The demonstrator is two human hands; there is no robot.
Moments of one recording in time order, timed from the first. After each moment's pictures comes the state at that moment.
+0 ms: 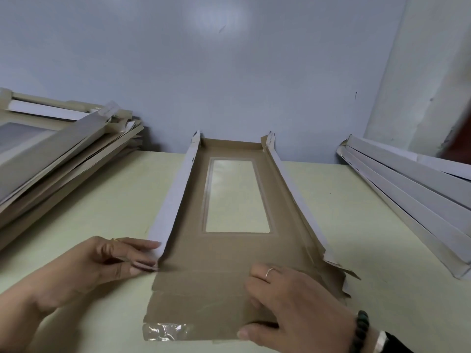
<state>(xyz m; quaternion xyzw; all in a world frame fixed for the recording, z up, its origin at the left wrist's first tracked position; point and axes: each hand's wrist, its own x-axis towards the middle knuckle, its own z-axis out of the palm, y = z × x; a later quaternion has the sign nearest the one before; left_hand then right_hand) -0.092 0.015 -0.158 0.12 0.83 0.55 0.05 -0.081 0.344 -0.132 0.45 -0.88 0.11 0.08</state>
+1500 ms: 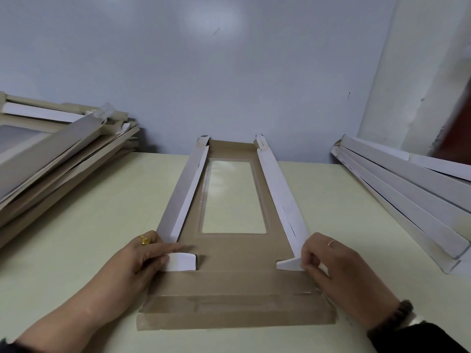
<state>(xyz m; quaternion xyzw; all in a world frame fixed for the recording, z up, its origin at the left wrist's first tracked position) -0.076 0.087 -0.148 0.14 0.91 0.38 -0.11 -0.107 0.406 -0.144 0.28 -0.92 0.20 0.18</state>
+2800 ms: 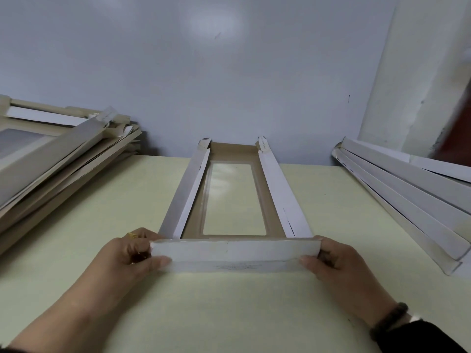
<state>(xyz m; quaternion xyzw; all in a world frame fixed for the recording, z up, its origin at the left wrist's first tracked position) -0.078 0.078 -0.144 0.04 0.86 0.50 -0.11 -0.110 0.399 -0.148 0.16 -0.82 0.54 0.05</state>
